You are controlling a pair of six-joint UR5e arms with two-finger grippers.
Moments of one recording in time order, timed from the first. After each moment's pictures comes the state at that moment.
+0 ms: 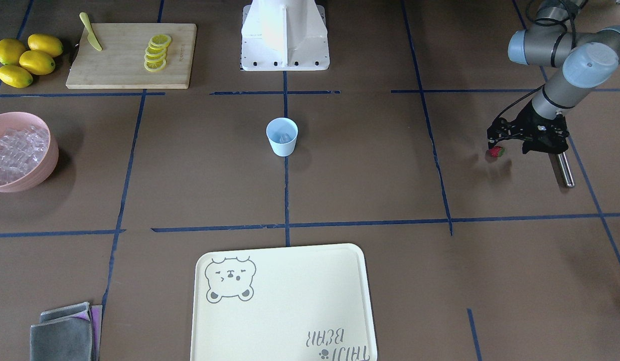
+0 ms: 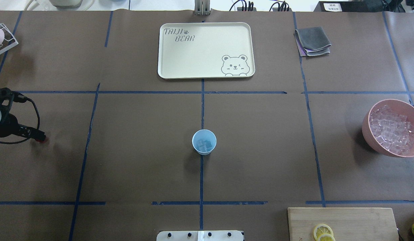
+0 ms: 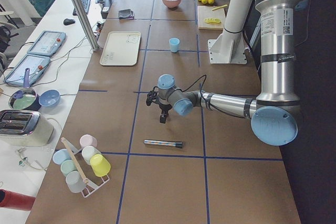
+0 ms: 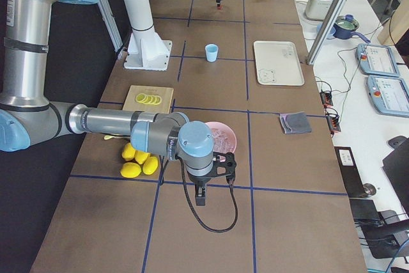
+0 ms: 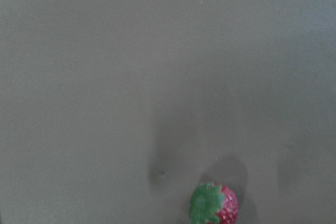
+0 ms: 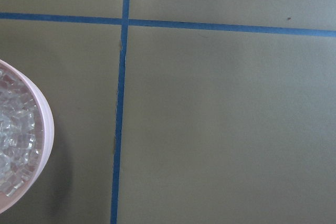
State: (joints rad) left arm -0.86 -1.49 -1.68 -2.16 -2.10 -0.71; right arm 1.74 -1.78 1.78 -1.66 2.30 -0.21
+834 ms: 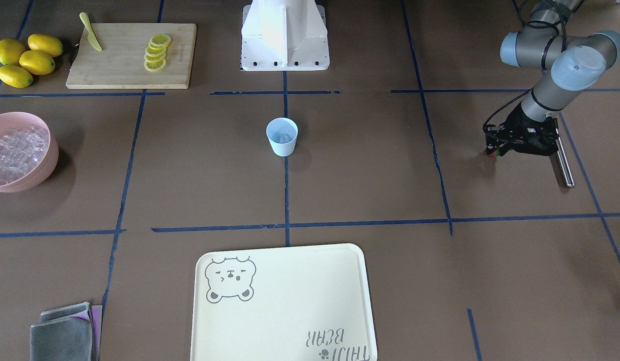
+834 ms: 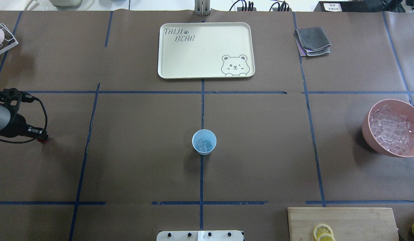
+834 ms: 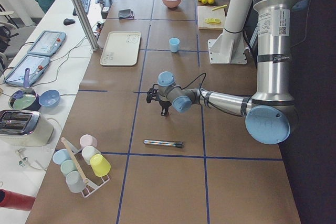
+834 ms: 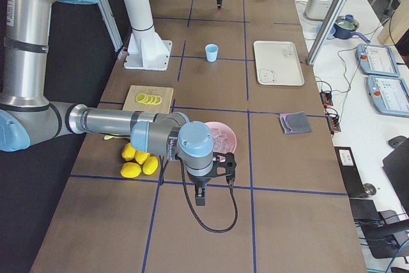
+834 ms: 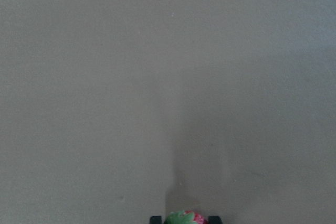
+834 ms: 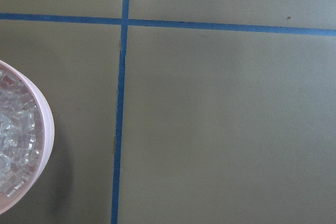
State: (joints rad) left arm -0.84 -1.51 -1.69 -2.16 -2.10 -0.76; right arm 1.74 -1.78 1.78 -1.66 2.31 -0.21
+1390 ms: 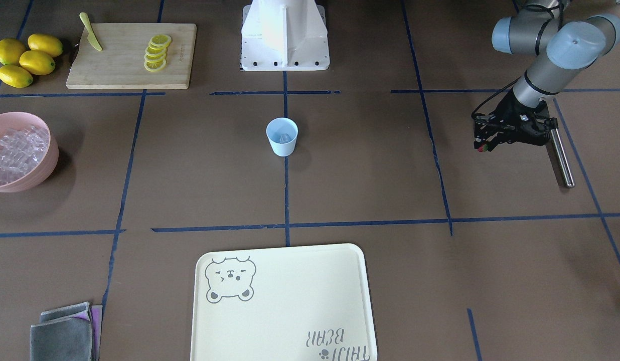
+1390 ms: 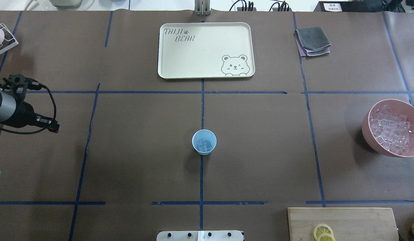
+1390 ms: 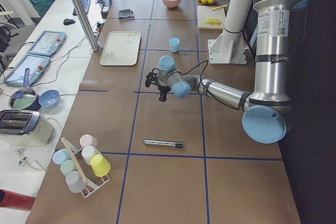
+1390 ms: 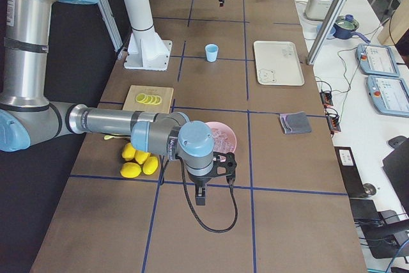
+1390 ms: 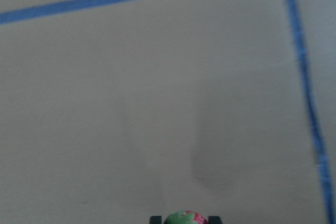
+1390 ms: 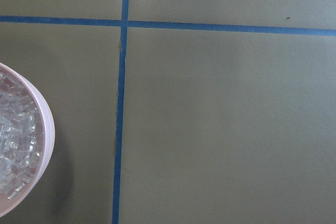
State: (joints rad) left arm -0.85 -1.58 -1.86 -2.01 -2.10 -0.76; right arm 1.74 -1.77 1.78 -1.66 2.31 -0.20
